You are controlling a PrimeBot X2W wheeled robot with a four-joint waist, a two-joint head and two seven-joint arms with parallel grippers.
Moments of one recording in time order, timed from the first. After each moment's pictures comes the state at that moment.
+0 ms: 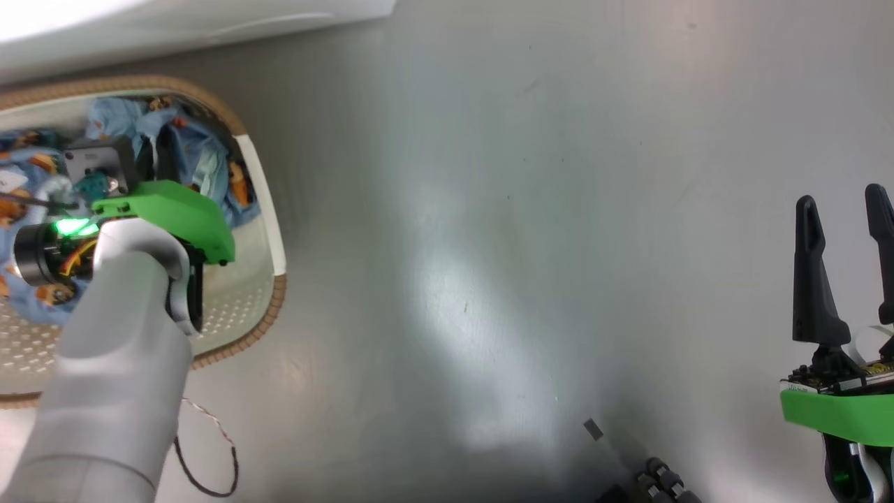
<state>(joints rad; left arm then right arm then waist) -1.01 0.13 -0.38 1.13 -0.44 0.09 -0.25 -0.12 -0.16 -0.11 -0.27 0.30 0.12 -0.26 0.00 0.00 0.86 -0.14</state>
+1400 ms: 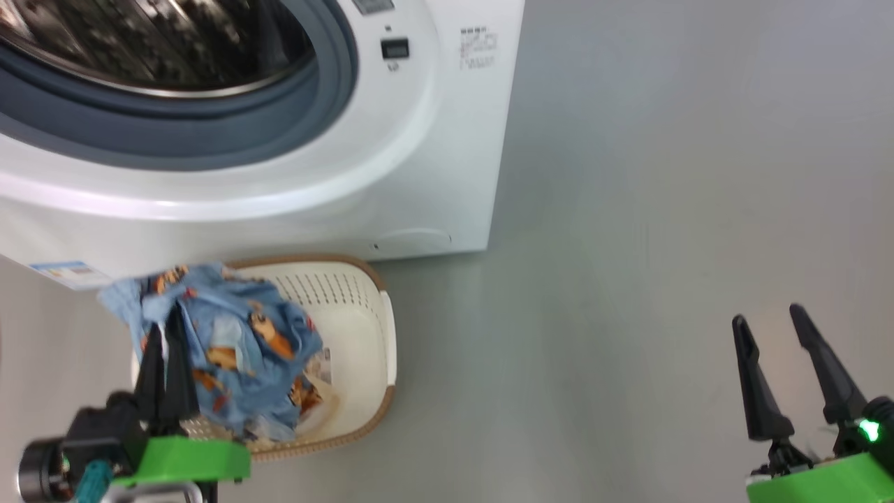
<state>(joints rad) -0.13 0.06 -0.04 0.07 -0.15 0.06 -0.25 0.05 -0.19 -0.05 -0.13 0.28 0.12 -0.26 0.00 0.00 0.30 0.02</state>
